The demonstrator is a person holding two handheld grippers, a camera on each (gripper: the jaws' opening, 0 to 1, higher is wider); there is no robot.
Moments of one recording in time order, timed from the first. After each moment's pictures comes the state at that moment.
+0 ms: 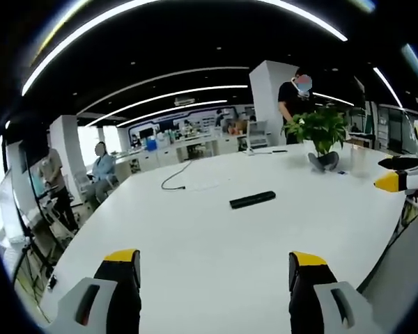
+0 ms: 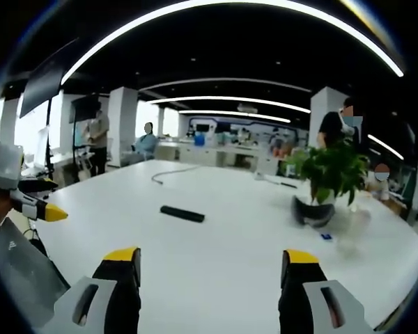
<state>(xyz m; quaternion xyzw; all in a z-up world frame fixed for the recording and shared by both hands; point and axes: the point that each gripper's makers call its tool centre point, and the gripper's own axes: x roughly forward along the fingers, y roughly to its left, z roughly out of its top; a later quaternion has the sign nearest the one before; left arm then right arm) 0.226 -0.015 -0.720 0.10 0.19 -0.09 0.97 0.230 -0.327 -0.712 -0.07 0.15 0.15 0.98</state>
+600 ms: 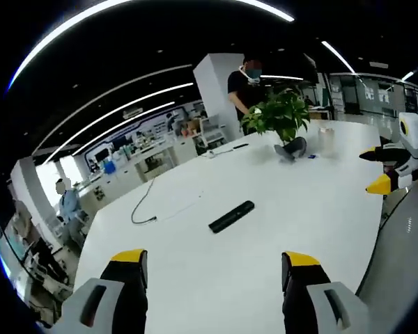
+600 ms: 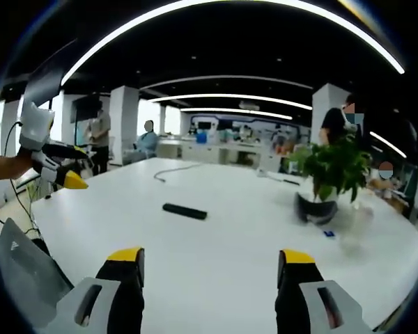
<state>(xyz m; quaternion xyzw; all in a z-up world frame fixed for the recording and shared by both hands) 0.300 -0.051 -0.678 0.21 0.19 -0.23 0.93 0.230 -0.324 -0.716 -0.06 0.16 0.16 0.97</state>
